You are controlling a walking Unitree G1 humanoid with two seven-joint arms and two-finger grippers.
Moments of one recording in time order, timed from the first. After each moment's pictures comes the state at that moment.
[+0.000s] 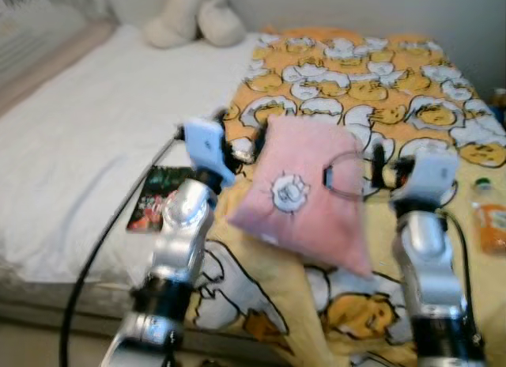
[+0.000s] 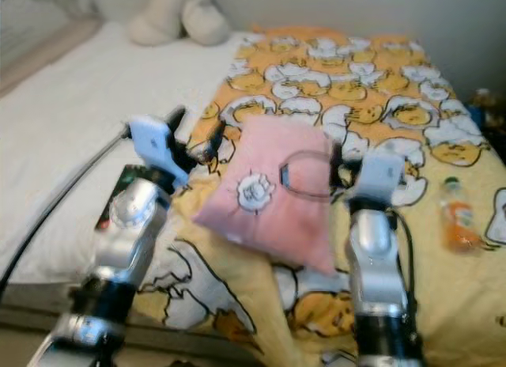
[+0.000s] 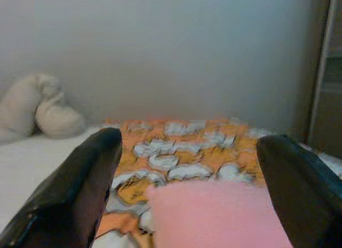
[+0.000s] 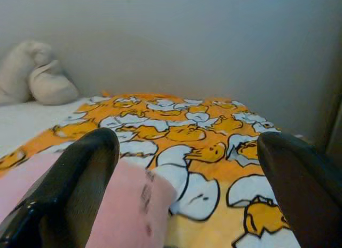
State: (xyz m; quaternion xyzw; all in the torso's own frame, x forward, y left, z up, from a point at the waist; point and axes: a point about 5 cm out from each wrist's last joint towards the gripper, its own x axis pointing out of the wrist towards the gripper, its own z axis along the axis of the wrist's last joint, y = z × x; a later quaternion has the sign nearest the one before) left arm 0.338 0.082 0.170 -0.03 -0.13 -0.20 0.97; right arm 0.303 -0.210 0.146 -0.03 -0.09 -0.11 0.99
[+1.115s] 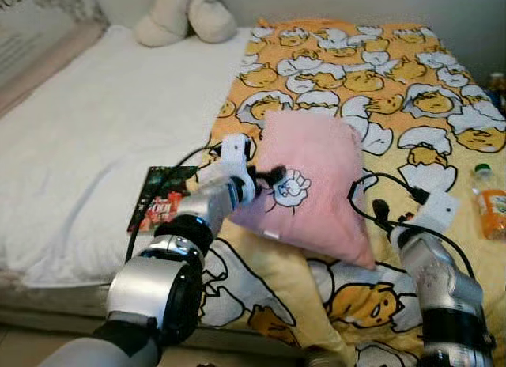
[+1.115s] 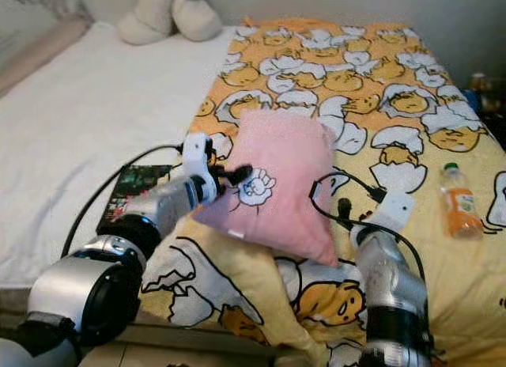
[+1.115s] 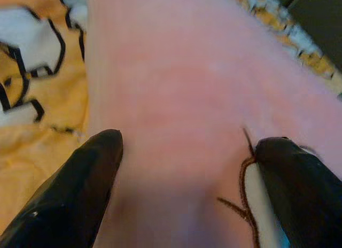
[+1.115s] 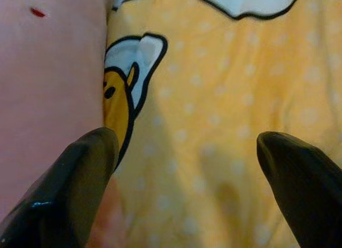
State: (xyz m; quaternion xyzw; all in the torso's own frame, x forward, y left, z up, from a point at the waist) left arm 0.369 0.063 0.100 -0.15 0.24 -0.24 0.93; right arm 0.295 -0.233 0.065 0.22 0.23 -0.16 0.93
